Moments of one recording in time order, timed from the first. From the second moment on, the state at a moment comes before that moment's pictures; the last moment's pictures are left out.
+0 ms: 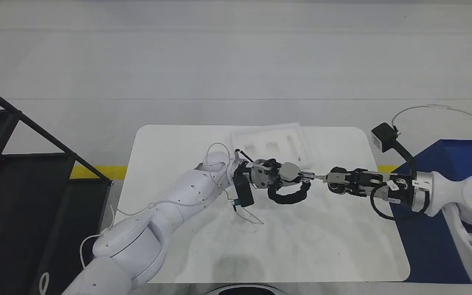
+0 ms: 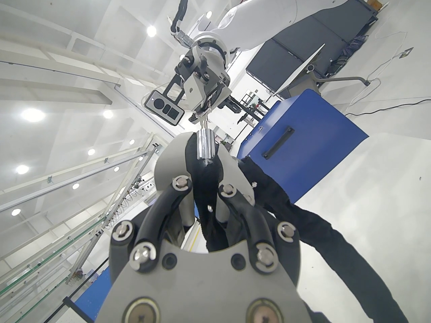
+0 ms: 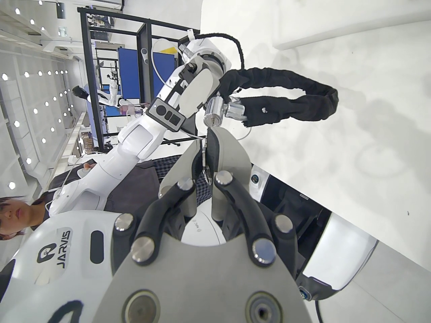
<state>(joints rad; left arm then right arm) 0.68 -1.44 -0.50 -0.72 1.85 0.00 1.52 -1.39 -0.80 1.60 -2.08 0.29 0.41 1.15</state>
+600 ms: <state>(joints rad) 0.70 -1.44 -0.54 -0.71 1.83 -0.09 1.52 -1.33 -0.79 1.57 -2.00 0.35 0.29 1.21</state>
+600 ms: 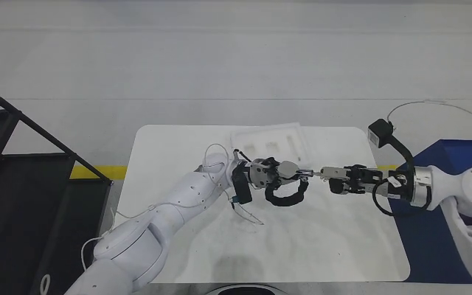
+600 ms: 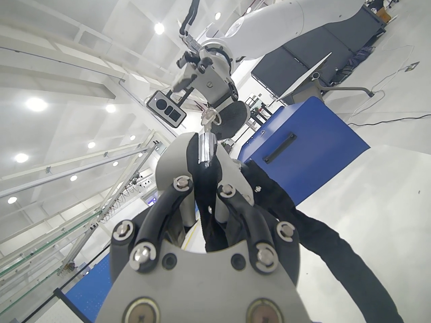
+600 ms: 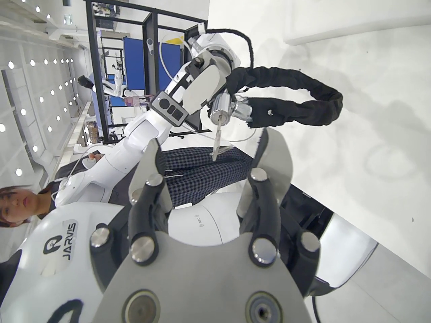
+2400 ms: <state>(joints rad) 0.83 -1.26 -0.60 -0.79 1.90 -0.51 1.31 -1.25 -0.79 1.47 -1.81 0.31 -0.20 1.33</state>
